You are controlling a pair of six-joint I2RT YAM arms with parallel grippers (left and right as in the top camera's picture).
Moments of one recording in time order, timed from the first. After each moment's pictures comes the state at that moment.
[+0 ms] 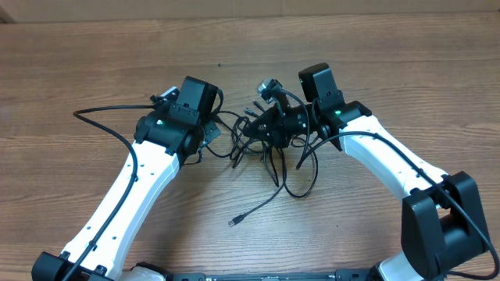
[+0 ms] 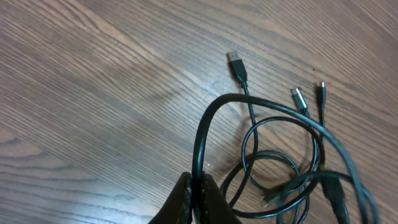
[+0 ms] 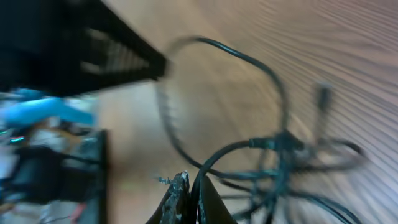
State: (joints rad) left arm -0.38 1.46 1.24 -0.95 -0.21 -0.96; right arm 0.41 1.74 1.18 -0.31 -1.01 -0.11
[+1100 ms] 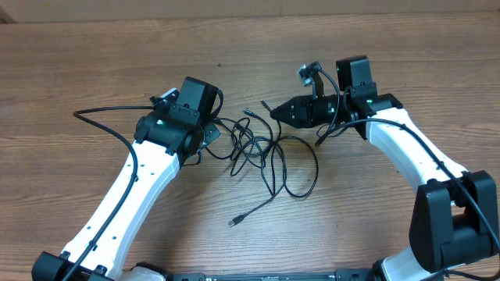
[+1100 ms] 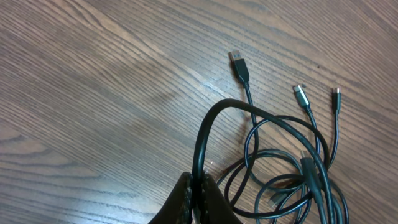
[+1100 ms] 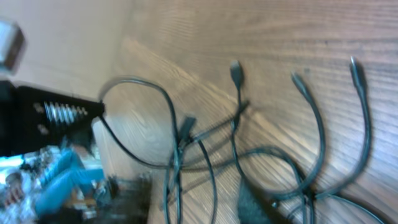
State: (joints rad) left arm -0.38 1.46 1.24 -0.96 -0.21 -0.96; right arm 0.23 1.74 1.18 -0.41 -0.91 0.16
